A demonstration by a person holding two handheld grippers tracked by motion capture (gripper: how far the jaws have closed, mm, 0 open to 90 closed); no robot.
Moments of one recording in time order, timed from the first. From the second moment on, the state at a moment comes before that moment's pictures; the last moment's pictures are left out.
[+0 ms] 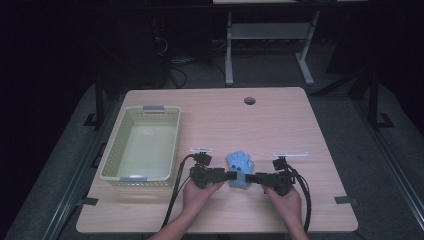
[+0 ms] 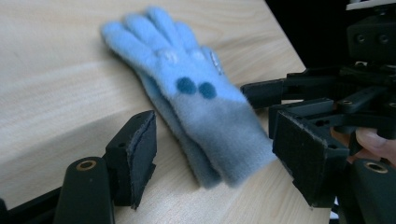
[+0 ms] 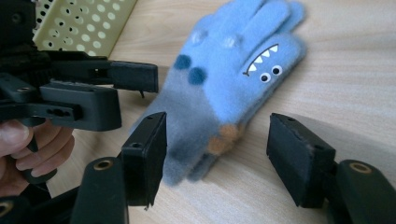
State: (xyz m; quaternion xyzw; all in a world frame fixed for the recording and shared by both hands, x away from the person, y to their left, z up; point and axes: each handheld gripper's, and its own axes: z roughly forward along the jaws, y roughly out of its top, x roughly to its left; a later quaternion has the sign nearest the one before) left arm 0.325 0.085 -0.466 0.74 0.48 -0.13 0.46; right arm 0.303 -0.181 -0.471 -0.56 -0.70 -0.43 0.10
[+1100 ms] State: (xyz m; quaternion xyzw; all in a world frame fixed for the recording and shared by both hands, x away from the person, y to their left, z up) left arm 0.330 0.079 -0.485 0.72 0.50 -0.17 0.46; right arm 0.305 -0.171 -0.486 -0.58 -0.66 -0.46 0.14
